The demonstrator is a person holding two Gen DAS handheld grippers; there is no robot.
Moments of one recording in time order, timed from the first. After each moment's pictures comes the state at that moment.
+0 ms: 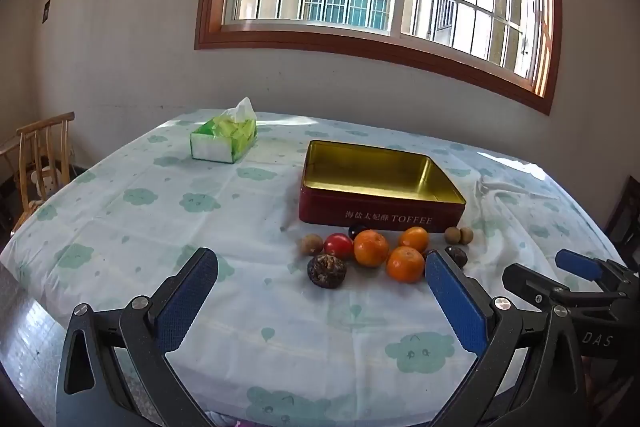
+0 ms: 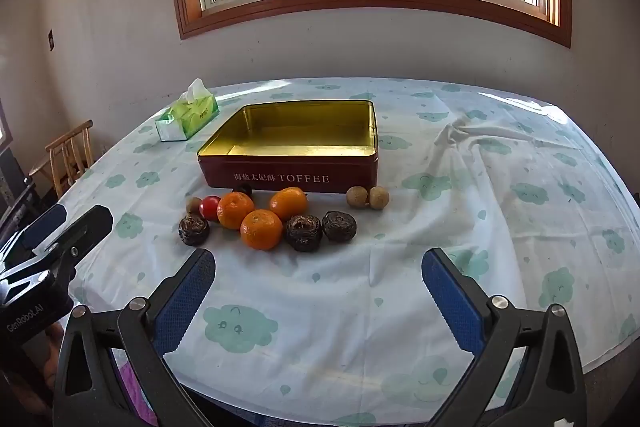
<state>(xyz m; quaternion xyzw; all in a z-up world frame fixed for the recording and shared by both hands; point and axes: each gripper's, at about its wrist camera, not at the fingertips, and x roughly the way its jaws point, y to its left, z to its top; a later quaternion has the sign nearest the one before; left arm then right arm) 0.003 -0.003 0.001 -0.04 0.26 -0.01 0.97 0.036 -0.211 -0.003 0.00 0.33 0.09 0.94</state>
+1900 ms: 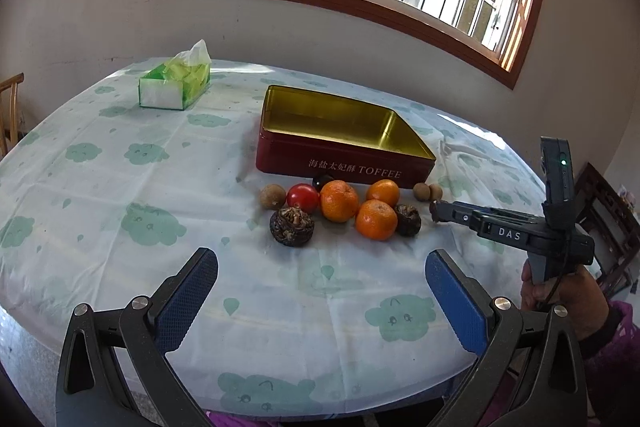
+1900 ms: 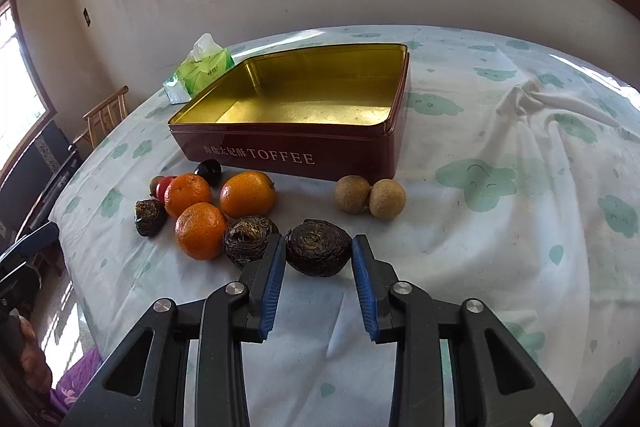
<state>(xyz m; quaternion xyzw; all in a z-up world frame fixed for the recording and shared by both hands) 0.021 0.012 -0.037 -0.10 0.32 -0.11 0.93 0.134 -0.252 -0.063 0.01 0.40 0.20 0.89</state>
